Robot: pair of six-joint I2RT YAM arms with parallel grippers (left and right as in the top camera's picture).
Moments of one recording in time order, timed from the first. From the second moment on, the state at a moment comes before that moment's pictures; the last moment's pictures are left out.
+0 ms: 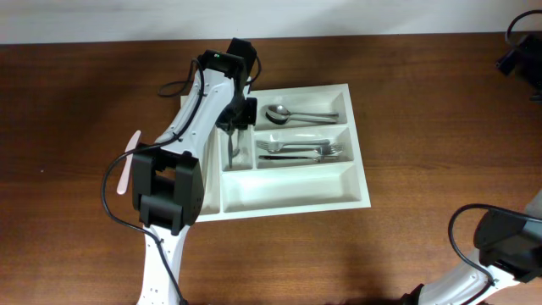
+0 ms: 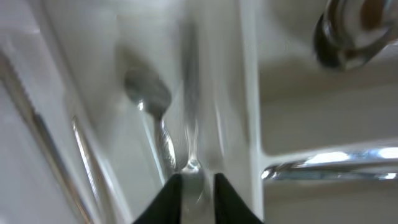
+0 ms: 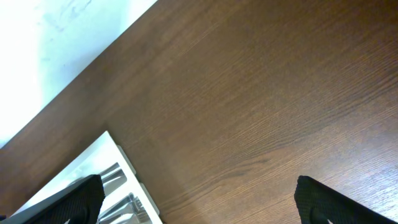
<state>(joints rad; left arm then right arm) -0.34 2.35 2.14 -1.31 0.01 -0.24 -0.51 1.95 2.37 -1.47 -0.25 0.21</state>
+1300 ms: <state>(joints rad) 0.21 1.91 1.66 -1.15 -0.03 0.16 -0.51 1.95 2.37 -1.47 -0.25 0.21</state>
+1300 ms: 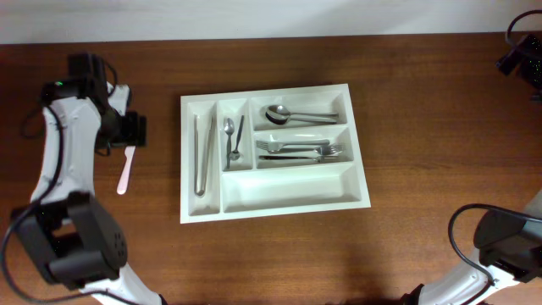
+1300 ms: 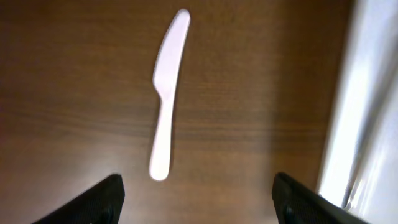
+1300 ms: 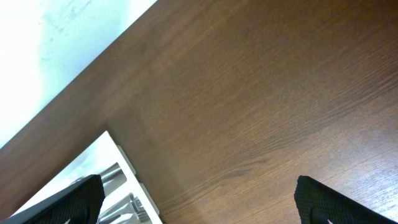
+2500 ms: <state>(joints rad) 0.29 2.18 1.61 -0.92 -0.06 0.30 -0.51 1.95 2.37 -1.47 -0.25 0.21</state>
